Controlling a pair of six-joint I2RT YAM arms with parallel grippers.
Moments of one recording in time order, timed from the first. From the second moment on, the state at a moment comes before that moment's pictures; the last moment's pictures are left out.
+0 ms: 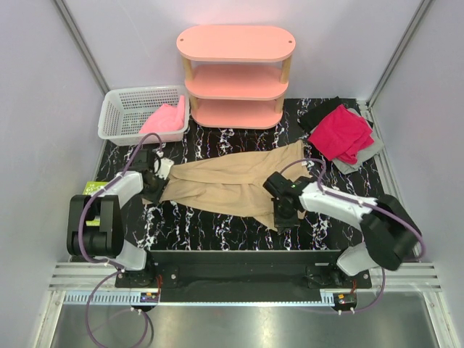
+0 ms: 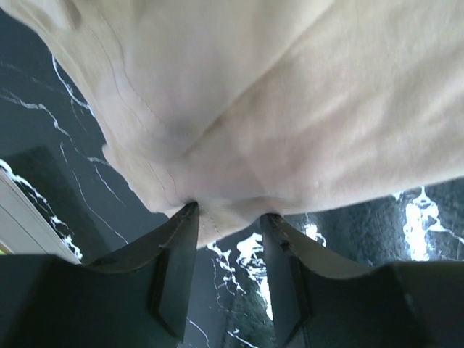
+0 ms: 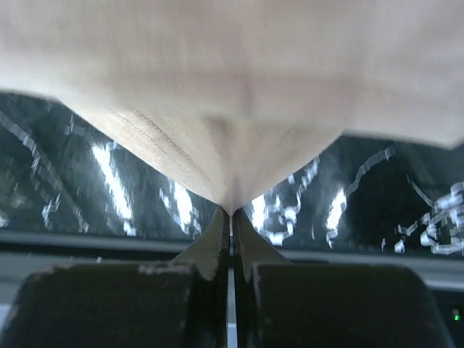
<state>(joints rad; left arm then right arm) -0.01 1.48 0.77 -0.51 -0.03 0.41 0.75 1.53 0.87 -0.77 0.01 0.73</state>
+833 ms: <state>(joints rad) -0.02 1.21 0.92 -0.77 0.07 0.44 0.80 0.89 0.98 -1.31 -0.05 0.93</state>
